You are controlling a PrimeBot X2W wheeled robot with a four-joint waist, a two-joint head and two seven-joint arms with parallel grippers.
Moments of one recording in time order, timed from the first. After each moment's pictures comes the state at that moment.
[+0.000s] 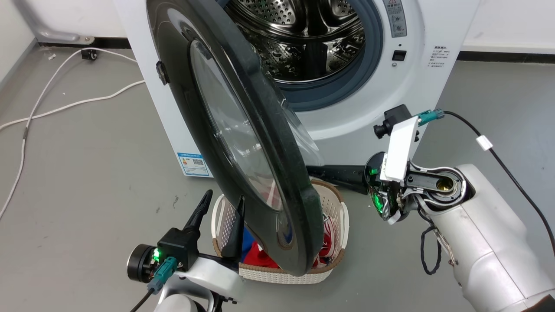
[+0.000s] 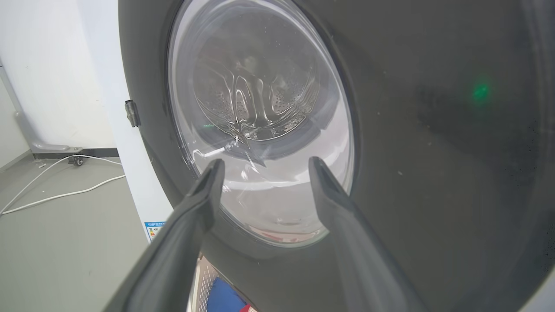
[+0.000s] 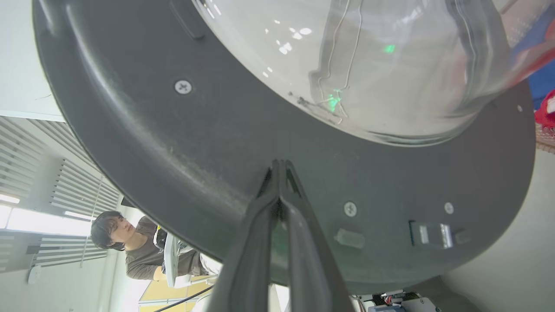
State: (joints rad) left arm -0.14 0.05 -0.22 0.22 -0.16 -0.08 -0.26; right arm -0.75 -0.13 0.43 0.69 1.65 0.13 0.91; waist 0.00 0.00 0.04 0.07
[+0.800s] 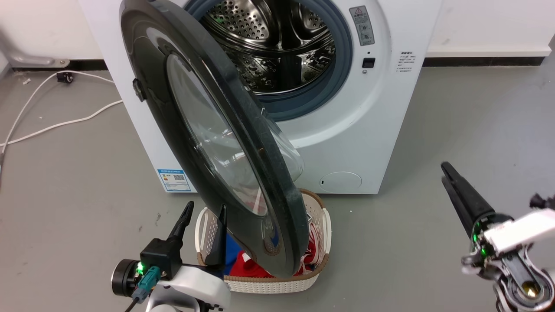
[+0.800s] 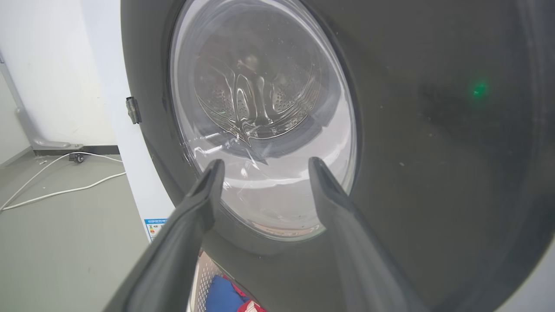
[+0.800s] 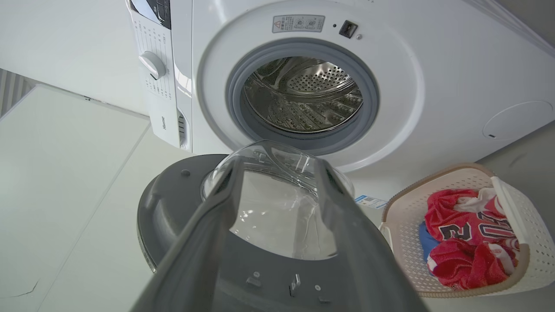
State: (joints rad) left arm -0.09 0.05 -0.16 0.23 -0.16 -0.08 -0.26; right arm -0.22 -0.27 0.11 0.20 1.53 0.13 0.22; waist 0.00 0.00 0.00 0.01
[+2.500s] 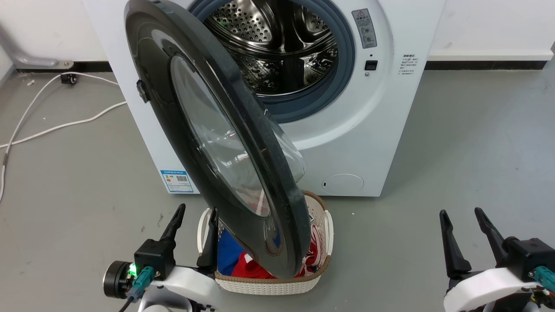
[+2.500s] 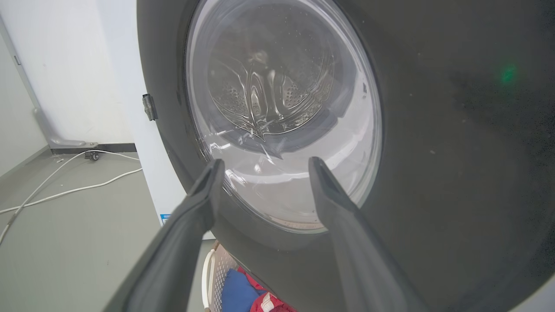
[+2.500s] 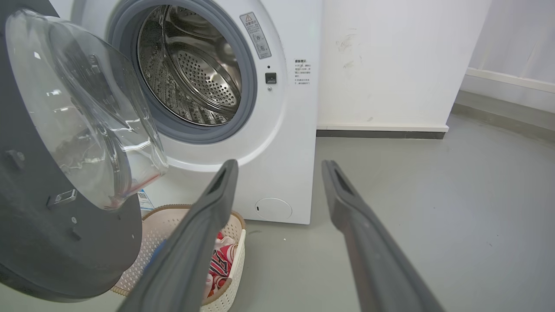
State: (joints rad) left arm -0.09 0.05 -0.10 0.26 -0.12 -0.09 -0.26; right arm 0.06 -0.07 -0.05 -0.02 0.11 0.13 -0.04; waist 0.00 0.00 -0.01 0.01
